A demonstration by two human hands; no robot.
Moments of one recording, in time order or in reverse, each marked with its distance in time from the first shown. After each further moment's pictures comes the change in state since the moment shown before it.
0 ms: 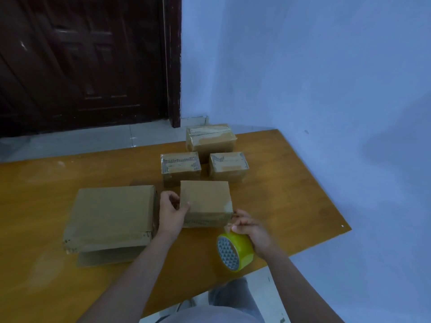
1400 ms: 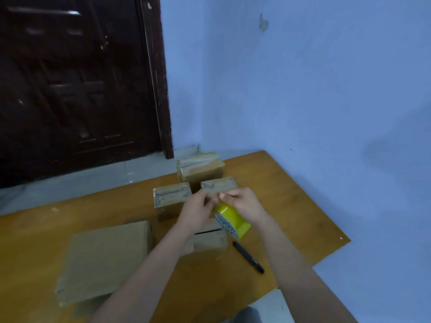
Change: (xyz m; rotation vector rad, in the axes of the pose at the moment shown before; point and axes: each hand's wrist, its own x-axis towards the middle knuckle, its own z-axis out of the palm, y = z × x) left_hand 0.006 0.125 0.039 0.453 -0.335 0.334; right_hand 0.023 -0.126 0.017 -0.563 0.169 -0.340
